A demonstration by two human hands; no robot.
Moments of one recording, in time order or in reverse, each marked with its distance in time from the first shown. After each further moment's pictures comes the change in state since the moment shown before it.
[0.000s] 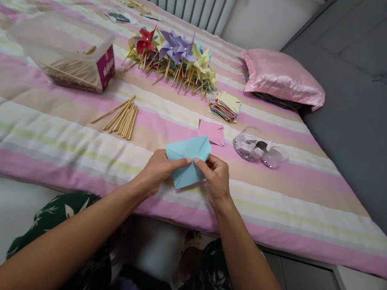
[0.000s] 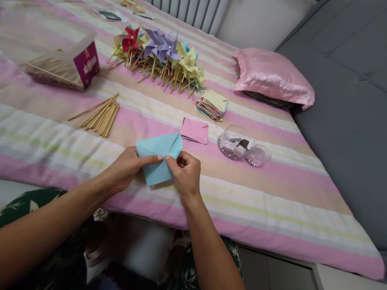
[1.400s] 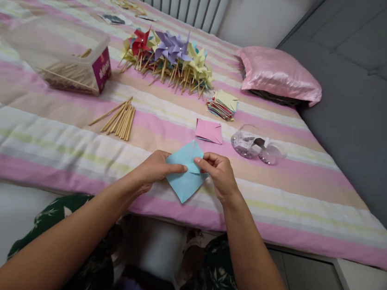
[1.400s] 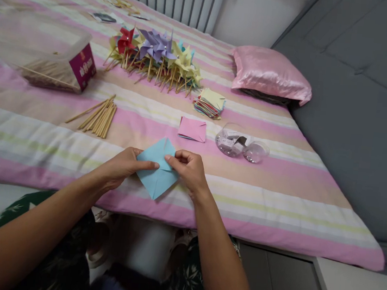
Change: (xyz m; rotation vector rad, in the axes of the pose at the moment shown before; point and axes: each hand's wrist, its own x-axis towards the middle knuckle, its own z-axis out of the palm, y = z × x) left_hand 0.001 0.010 -0.011 0.262 -0.106 -0.183; right_hand 0.006 -0.011 -0.016 -0.037 -0.161 0.048
